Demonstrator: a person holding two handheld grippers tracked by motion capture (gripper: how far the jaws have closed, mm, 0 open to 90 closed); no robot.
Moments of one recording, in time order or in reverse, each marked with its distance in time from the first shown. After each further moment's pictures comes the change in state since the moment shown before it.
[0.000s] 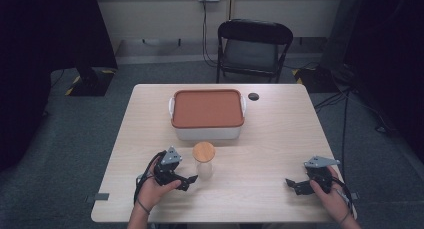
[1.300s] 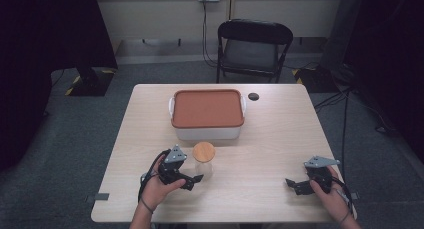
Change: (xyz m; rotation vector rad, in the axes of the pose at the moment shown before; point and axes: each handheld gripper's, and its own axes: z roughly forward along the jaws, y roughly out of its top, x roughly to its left) left arm -0.009 0.014 0.004 -0.034 -0.049 -0.001; right arm 0.000 0.000 0.000 0.000 0.000 0.000
